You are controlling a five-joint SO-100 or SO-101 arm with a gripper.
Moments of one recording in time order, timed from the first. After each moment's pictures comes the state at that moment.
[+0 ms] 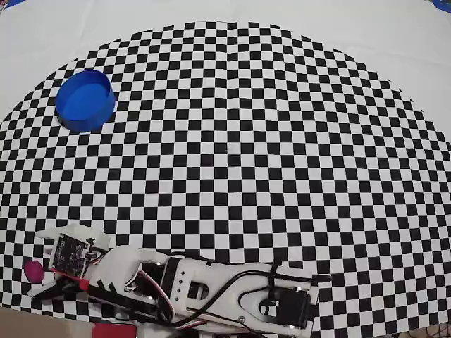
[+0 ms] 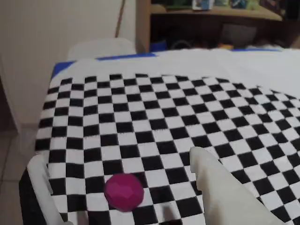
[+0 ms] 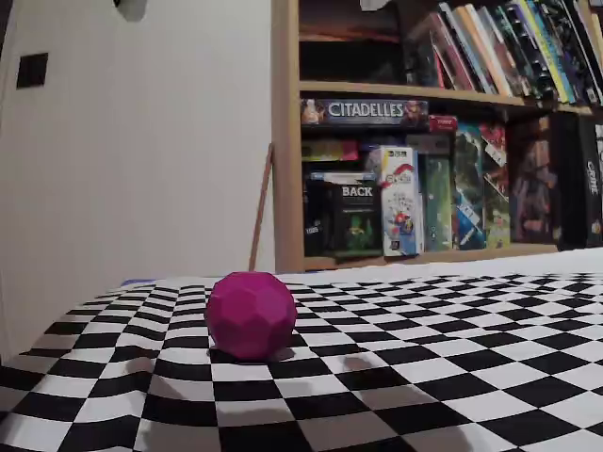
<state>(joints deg) -75.3 161.4 177.9 -6.0 -95.4</state>
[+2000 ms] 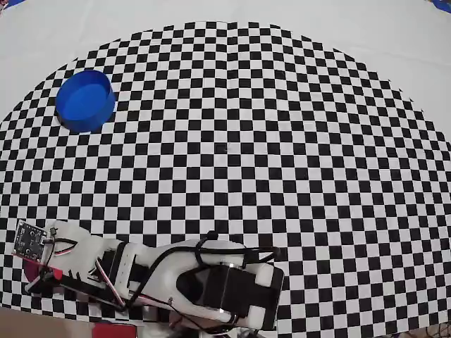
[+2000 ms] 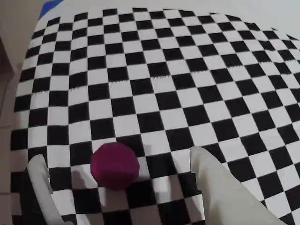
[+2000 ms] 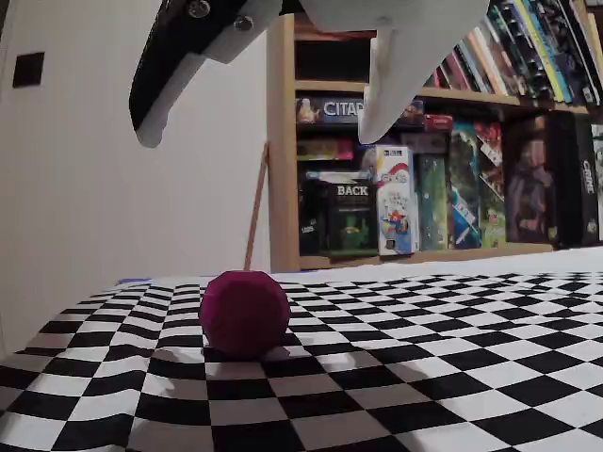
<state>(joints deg) -74.8 122.3 158.6 -10.3 -95.4</state>
